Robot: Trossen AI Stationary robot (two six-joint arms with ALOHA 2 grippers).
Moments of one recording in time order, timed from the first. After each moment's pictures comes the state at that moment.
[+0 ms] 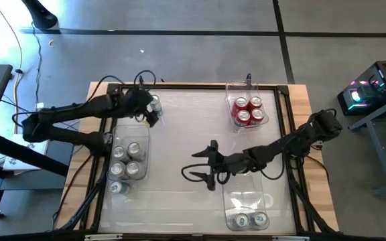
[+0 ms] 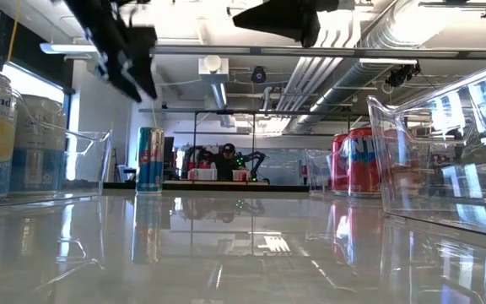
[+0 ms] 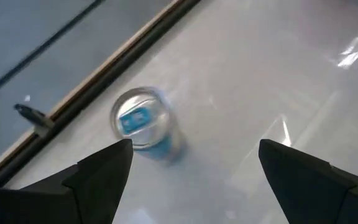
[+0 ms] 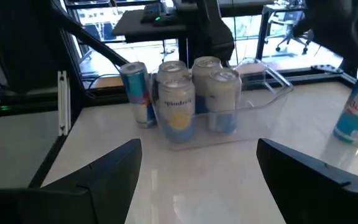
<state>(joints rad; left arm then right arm) 0.37 1.10 0.91 -0.71 -0.35 -0.21 0.39 1.63 0.97 0.41 0.43 0.18</state>
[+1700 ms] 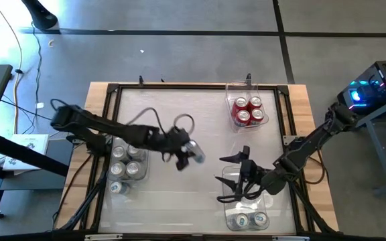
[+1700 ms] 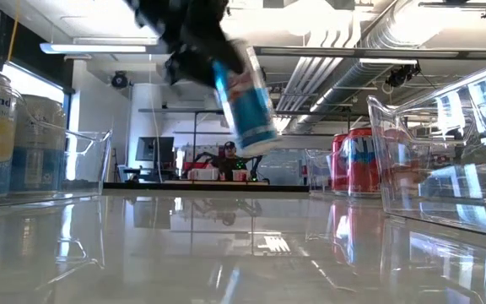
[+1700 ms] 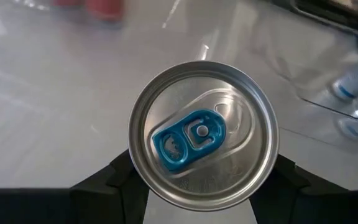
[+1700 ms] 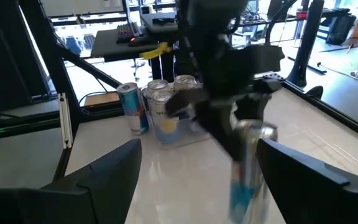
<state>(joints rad) -0.16 1.56 1.10 -0.27 -0.22 -0.45 0.69 1.36 0.98 0.05 0.89 0.34</state>
